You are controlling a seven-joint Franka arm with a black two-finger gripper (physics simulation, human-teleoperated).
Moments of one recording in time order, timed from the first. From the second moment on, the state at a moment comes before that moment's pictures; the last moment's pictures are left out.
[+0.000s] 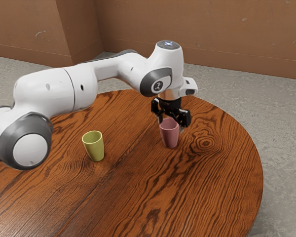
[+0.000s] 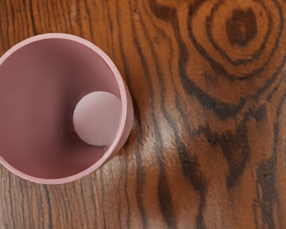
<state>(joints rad) -0.15 0.76 -0.22 -1.11 0.27 1.90 -0.25</state>
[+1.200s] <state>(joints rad) -0.14 0.94 -0.22 -0.95 0.27 1.99 -0.15</state>
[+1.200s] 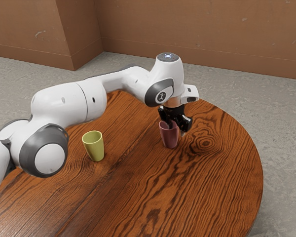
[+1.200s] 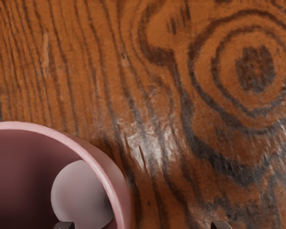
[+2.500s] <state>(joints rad) -0.14 0.34 -0.09 -1.52 0.21 1.97 -0.15</state>
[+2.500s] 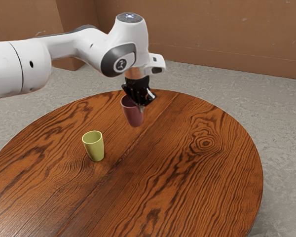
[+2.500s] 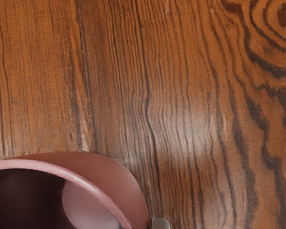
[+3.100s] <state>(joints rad) -0.14 0.14 0.04 -1.70 0.18 1.87 -0.18</state>
